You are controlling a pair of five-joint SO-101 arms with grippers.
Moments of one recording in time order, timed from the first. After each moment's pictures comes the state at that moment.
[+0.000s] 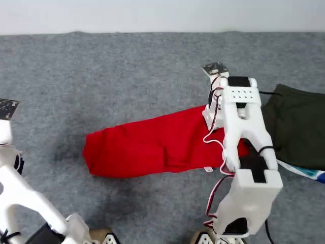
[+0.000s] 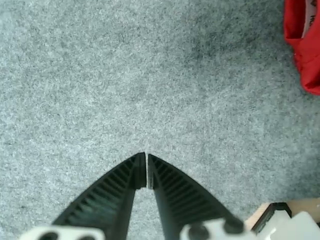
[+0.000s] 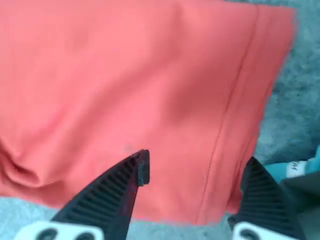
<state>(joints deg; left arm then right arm) -50.5 -21.8 22.4 92.2 -42.3 -2.0 19.8 -3.6 80.3 15.2</state>
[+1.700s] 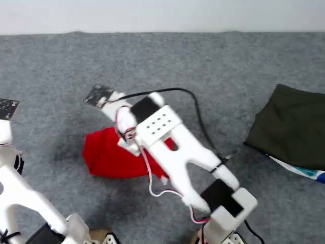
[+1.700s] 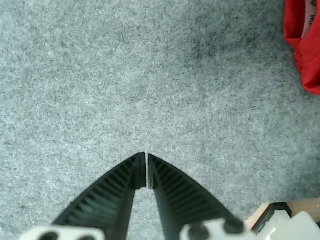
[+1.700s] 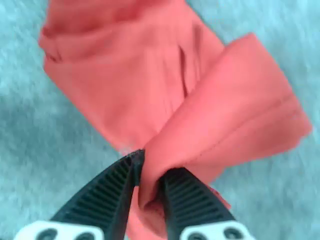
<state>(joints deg) -50.5 -21.8 22.4 92.2 -42.3 -45.5 9.4 -8.3 84.0 18.8</state>
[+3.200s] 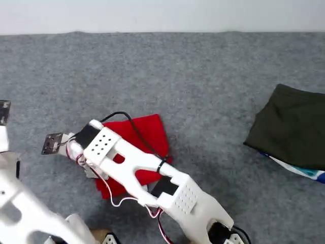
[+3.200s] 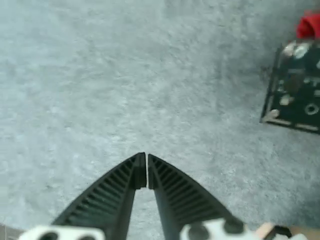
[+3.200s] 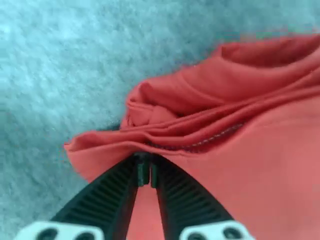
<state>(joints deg) -52.7 -40.6 25.7 92.2 -36.3 -60.5 41.7 -35.7 89.4 25.6</state>
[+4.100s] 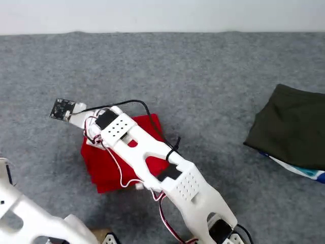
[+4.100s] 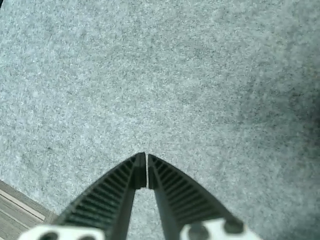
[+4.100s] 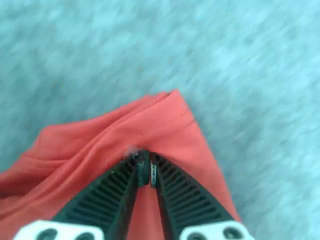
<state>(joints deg) -58.1 -42.7 25.7 92.1 -27.2 -51.2 46.4 -35.7 58.8 25.7</state>
